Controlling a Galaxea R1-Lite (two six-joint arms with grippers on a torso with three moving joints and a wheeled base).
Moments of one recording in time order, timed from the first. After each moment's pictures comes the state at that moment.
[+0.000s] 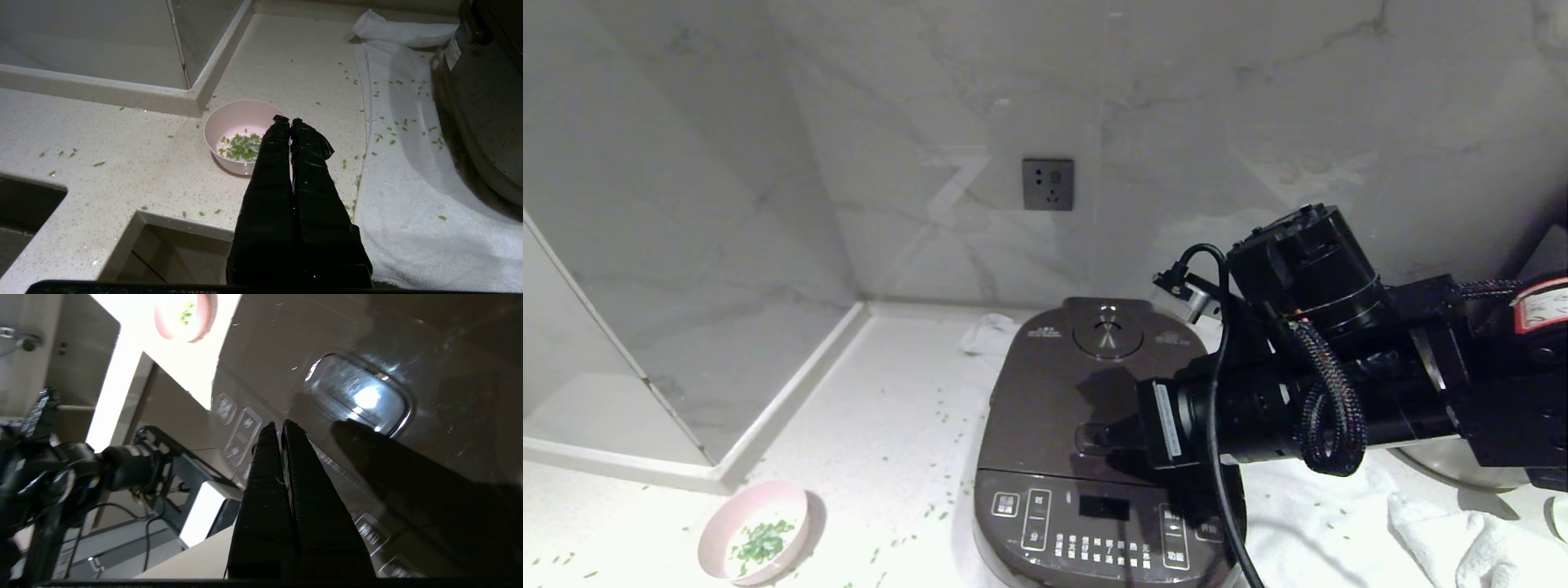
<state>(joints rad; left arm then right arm) 0.00 0.00 -0.08 0.18 0.02 0.00 0.75 1.68 -1.14 0.17 0.26 0.53</state>
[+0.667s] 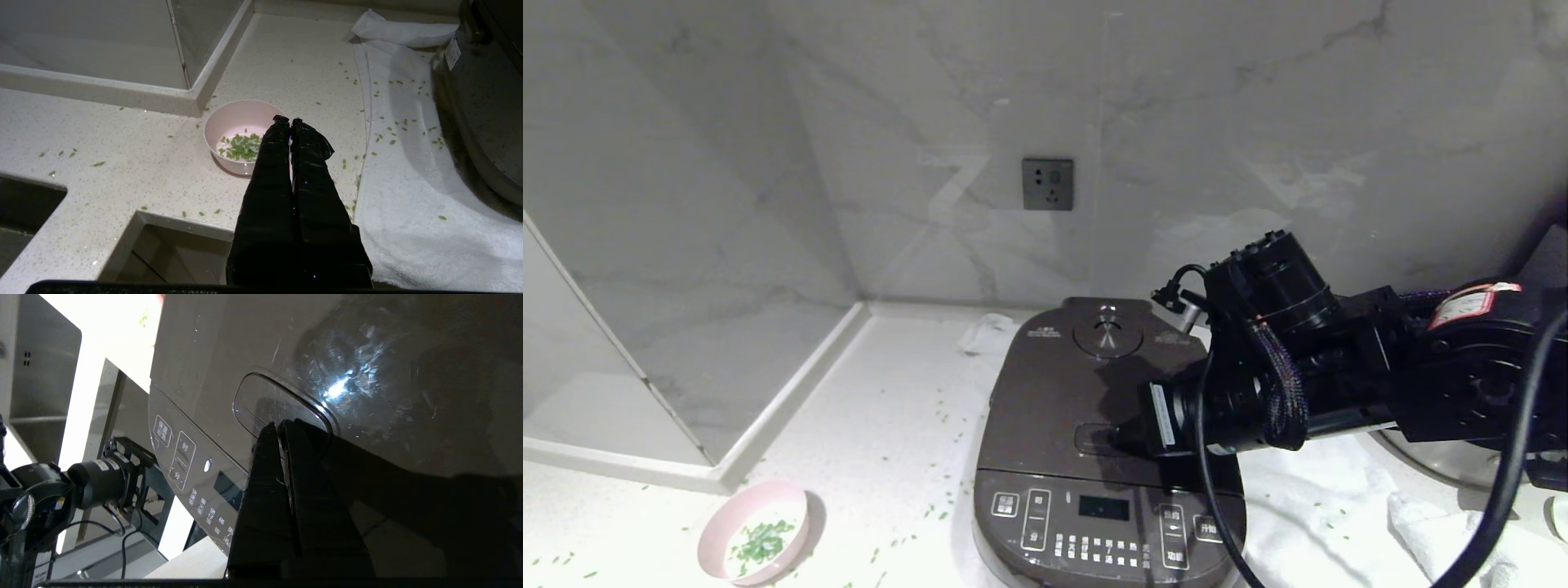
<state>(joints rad) 0.00 0.00 -0.08 0.18 0.02 0.00 0.68 1.75 -1.13 0.16 0.27 0.50</state>
